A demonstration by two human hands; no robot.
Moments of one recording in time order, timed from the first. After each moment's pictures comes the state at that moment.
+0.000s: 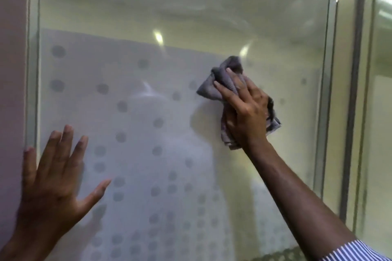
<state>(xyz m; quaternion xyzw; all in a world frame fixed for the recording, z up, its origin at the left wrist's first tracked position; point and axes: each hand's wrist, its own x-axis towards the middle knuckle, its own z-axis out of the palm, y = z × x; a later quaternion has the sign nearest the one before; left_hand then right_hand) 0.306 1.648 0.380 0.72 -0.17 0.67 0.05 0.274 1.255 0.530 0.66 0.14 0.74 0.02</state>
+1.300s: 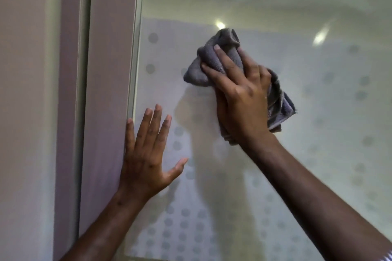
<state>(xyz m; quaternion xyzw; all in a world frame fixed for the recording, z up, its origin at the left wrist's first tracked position) 0.295 1.643 0.383 0.74 -0.12 0.66 0.00 0.270 1.432 0.531 0.69 0.24 0.68 -0.02</state>
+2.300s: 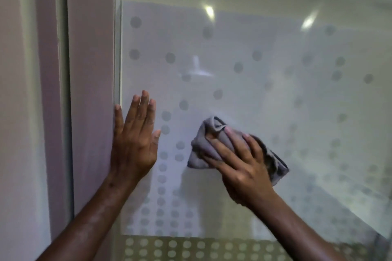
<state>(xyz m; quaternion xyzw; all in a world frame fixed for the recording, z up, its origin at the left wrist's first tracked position) 0.300 1.645 0.381 0.74 -0.12 0.66 0.01 0.270 1.350 0.362 0.70 0.33 0.62 0.10</state>
